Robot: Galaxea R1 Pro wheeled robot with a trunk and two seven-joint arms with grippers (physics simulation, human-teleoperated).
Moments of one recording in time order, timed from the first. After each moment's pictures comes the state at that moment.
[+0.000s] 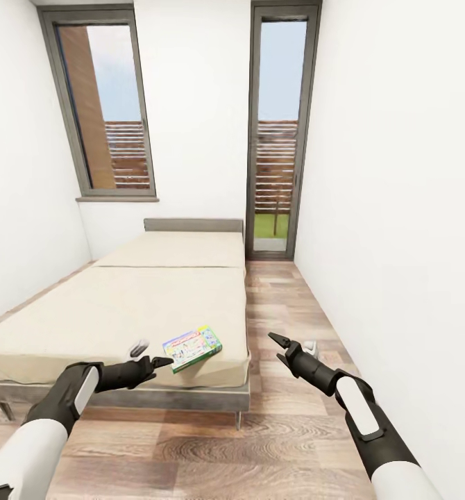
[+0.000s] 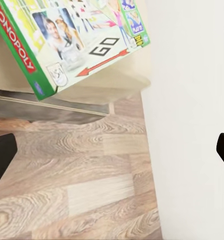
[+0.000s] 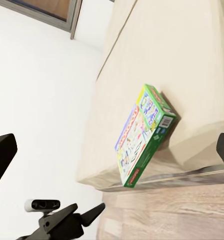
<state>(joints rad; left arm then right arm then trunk) -0.70 0.15 0.26 -0.61 0.13 0.82 -0.78 -0.51 0.00 -0.10 -0.93 -0.94 0.66 0.37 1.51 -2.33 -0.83</state>
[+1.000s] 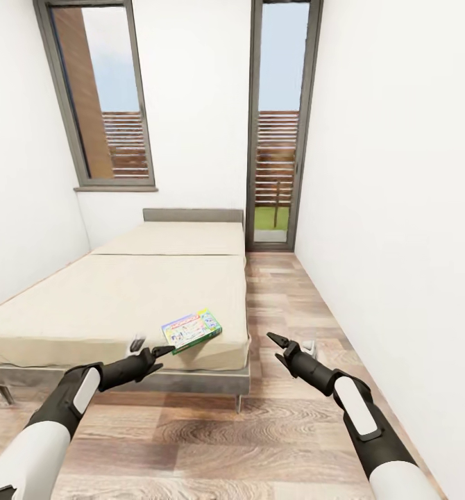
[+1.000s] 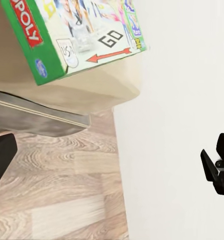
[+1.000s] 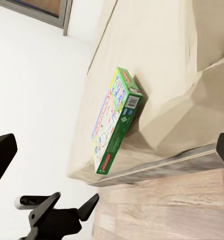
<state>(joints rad) -0.70 0.13 0.31 -0.60 0.29 0.78 -0.80 -0.51 0.01 -0.09 -0.93 -0.94 0.65 0.37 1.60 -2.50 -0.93</state>
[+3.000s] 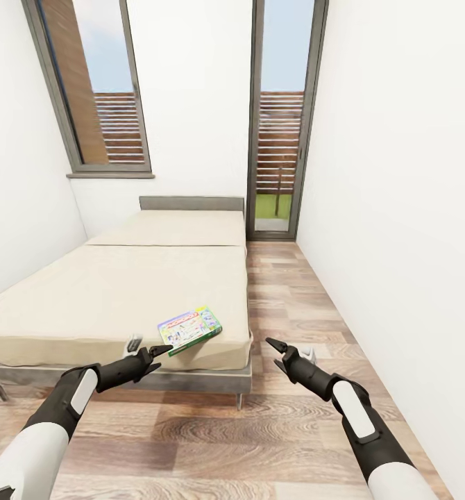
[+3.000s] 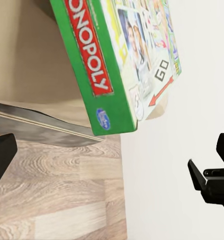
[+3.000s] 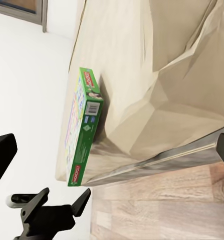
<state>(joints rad) -0.69 0.13 0.34 -0.60 0.29 0.78 -0.80 -0.51 0.01 -0.09 -0.89 -0.94 0.65 0.37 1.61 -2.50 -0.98</state>
